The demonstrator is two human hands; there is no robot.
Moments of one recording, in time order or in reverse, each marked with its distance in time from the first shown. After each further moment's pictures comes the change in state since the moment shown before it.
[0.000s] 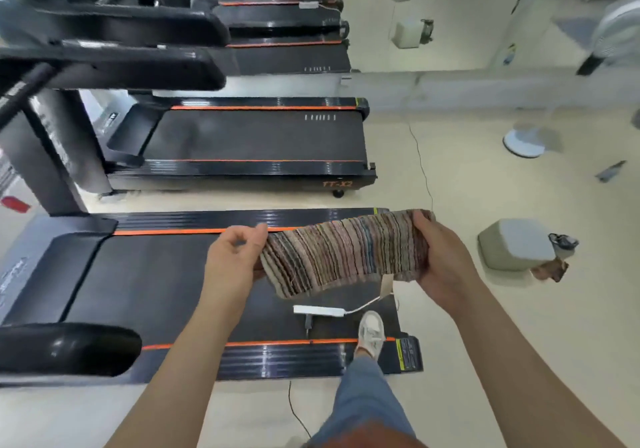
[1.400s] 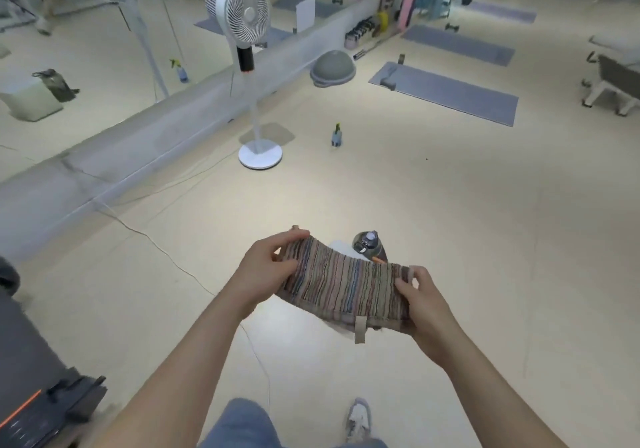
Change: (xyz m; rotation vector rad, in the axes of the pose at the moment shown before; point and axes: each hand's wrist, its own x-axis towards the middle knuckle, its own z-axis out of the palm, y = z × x) left_hand 0.381 -0.182 0.960 0.533 -1.304 0.191; right_hand 0.487 -0.080 -0.637 0.205 0.951 -0.053
